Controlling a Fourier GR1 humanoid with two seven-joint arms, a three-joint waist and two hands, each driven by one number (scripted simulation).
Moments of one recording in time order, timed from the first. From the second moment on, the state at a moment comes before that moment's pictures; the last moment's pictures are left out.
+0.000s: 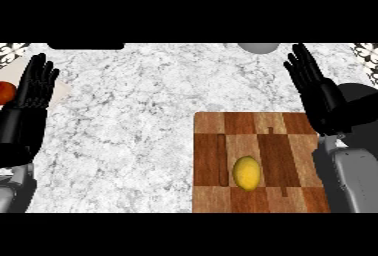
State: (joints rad) left arm -0.19 0.47 -0.08 -1.68 0.19 0.22 -0.10; right arm -0.38 -0.20 -0.04 -1.51 -0.14 0.03 0.09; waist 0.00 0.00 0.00
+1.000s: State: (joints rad) left arm -0.01 0.24 -0.27 -1.61 0.18 0.19 -0.13; right arm 0.43 -0.19 0.03 -2.18 0.24 -0.17 0.04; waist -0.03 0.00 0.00
